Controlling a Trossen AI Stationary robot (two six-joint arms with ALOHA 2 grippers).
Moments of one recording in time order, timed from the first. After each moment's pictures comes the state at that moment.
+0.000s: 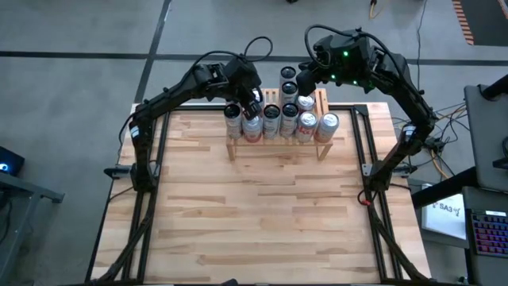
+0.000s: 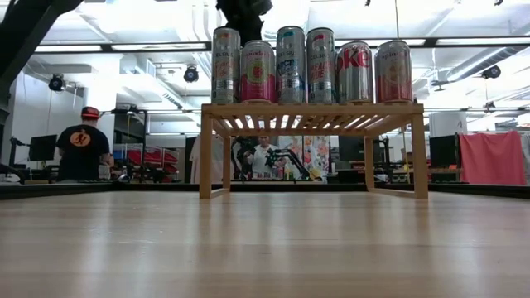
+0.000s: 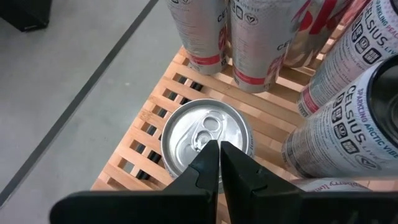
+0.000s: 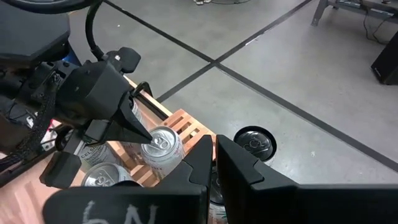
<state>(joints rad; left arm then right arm) 0.41 1.93 2.27 -1.18 -0.19 0.01 -0.43 1.65 2.35 -1.20 0.24 0.24</state>
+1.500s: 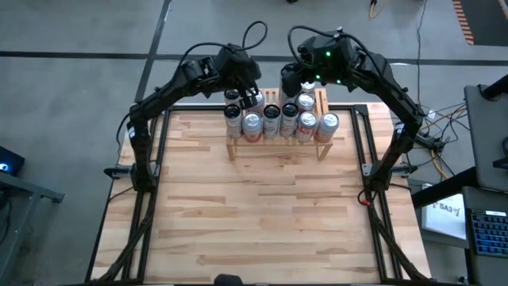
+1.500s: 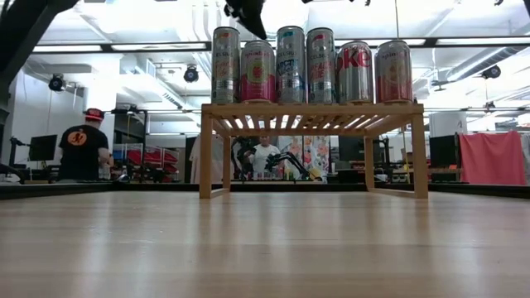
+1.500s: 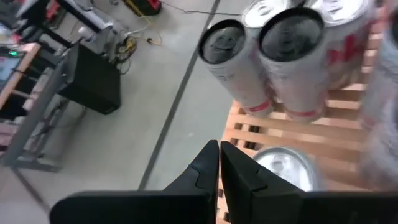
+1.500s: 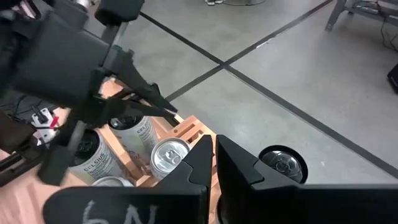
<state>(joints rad) 0.41 1.91 2.34 -1.06 -0.33 0.42 -0.43 1.72 2.35 -1.11 0.20 0.20</state>
